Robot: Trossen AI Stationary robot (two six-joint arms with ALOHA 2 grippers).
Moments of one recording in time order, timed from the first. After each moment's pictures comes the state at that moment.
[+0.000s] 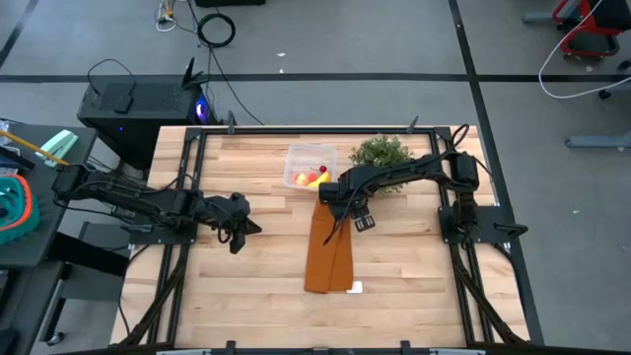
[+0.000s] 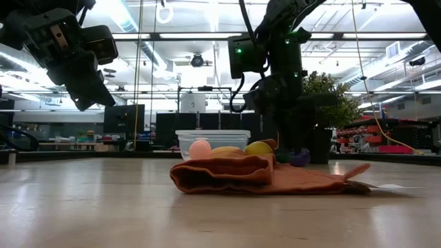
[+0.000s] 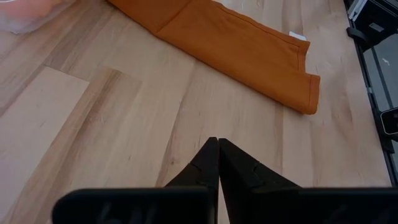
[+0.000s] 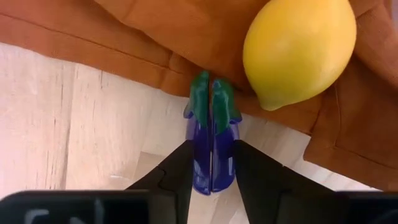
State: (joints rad) left arm -0.15 0.86 0.36 -0.13 -0.06 -0.53; right arm -0.08 1.96 1.38 -1.05 0.12 -0.38
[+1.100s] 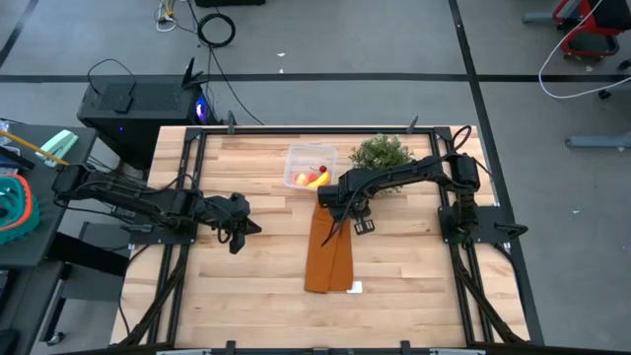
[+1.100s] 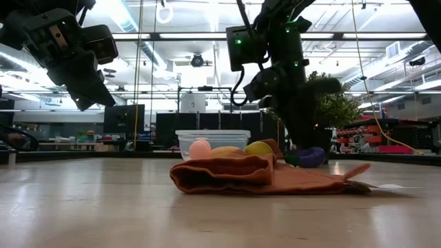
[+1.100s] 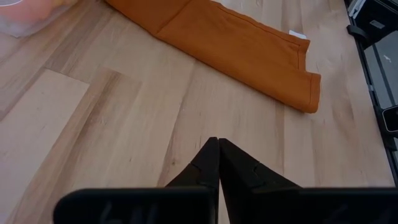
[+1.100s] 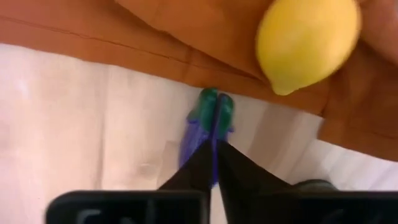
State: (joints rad) left arm -0.15 0.86 0.36 -0.13 -0.06 -0.51; right arm -0.05 1.95 1.44 -1.15 0.10 -0.27
